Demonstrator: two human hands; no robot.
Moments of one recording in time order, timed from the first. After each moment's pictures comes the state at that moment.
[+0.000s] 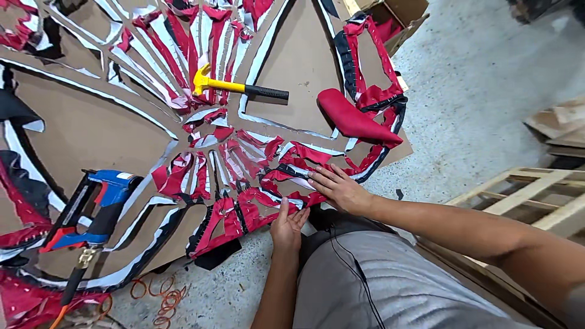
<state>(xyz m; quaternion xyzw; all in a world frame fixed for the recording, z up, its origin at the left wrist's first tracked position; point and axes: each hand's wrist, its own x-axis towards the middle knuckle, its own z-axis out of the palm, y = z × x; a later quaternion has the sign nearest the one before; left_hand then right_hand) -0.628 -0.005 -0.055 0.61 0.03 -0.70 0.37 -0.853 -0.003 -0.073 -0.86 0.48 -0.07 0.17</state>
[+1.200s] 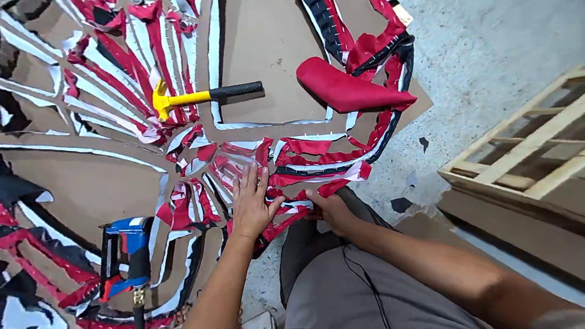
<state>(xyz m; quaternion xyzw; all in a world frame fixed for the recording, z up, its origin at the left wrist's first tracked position) -0.529 -0.147 -0.083 0.33 -0.93 -0.13 -0.02 -0.723 0.011 -0.064 0.08 0.53 -0.49 0.68</state>
